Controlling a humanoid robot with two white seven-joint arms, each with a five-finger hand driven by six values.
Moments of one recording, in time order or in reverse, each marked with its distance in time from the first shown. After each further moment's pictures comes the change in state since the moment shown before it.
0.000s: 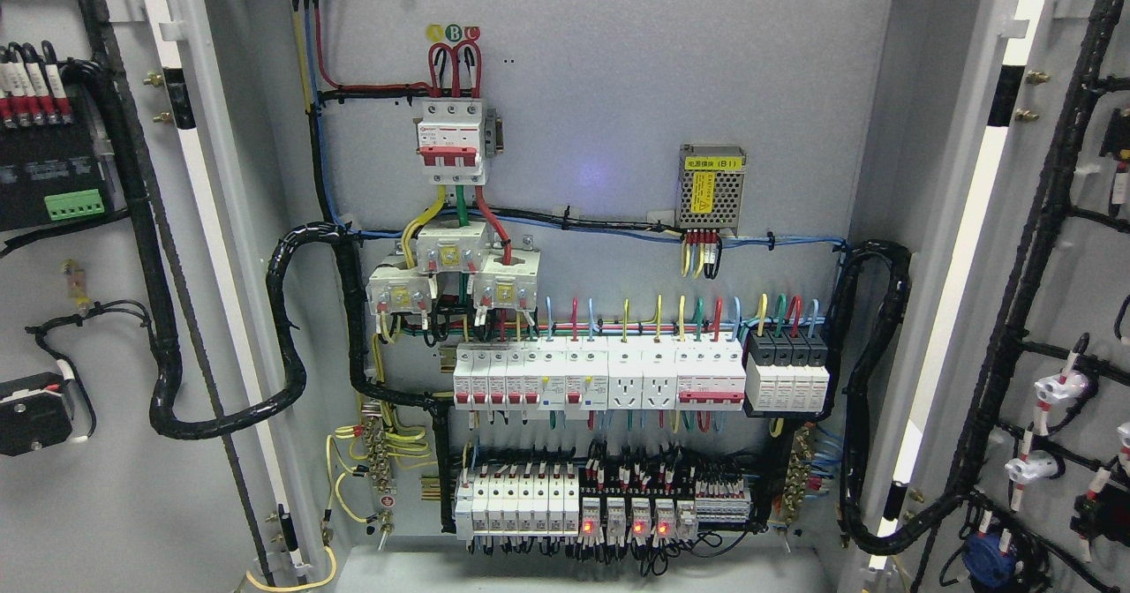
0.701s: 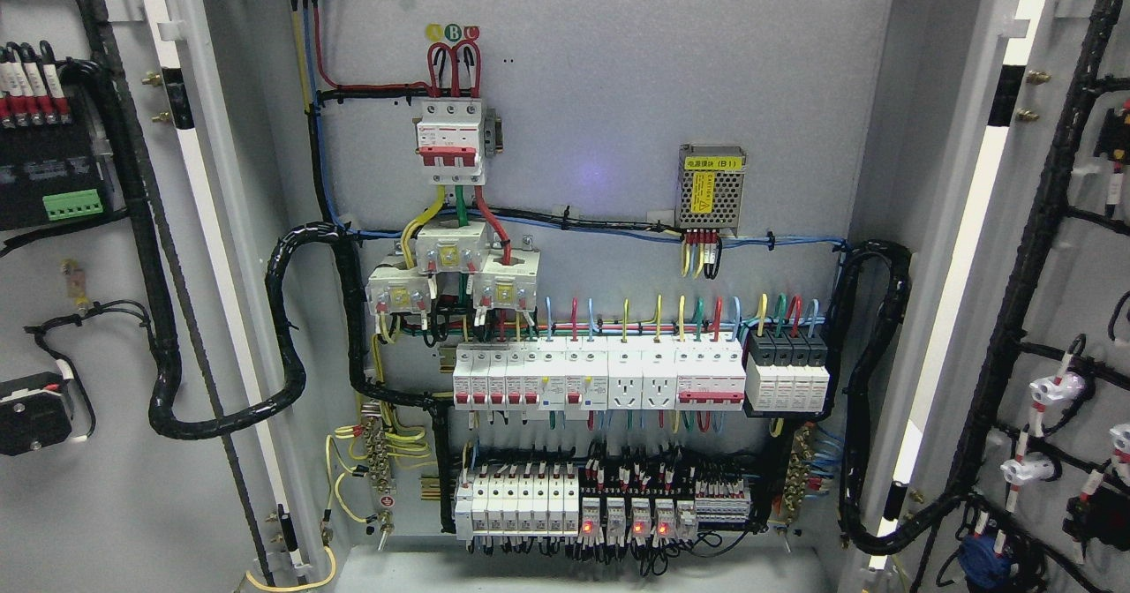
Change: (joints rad) left arm 0.139 0.022 -0.241 -0.225 -0.012 0.000 0.034; right arm 0.005 -0.031 0.187 -0.037 0.009 -0.002 0.009
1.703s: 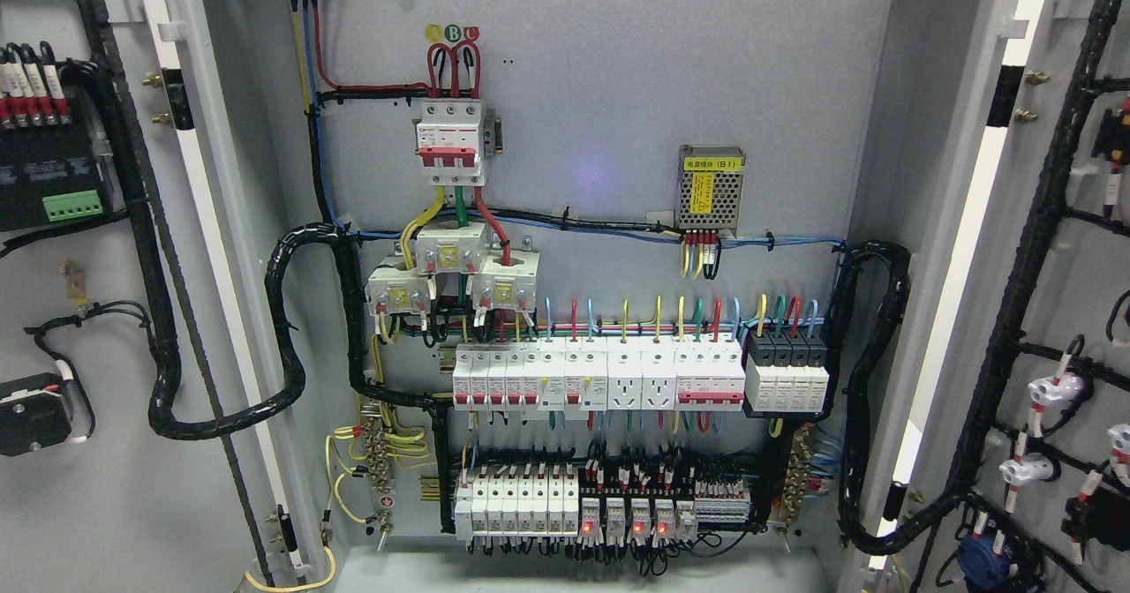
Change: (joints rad) left arm -0.009 -0.356 -0.477 0.725 -0.245 0.000 -0.013; right arm 0.019 0.075 0.496 0.390 0.414 0.002 0.003
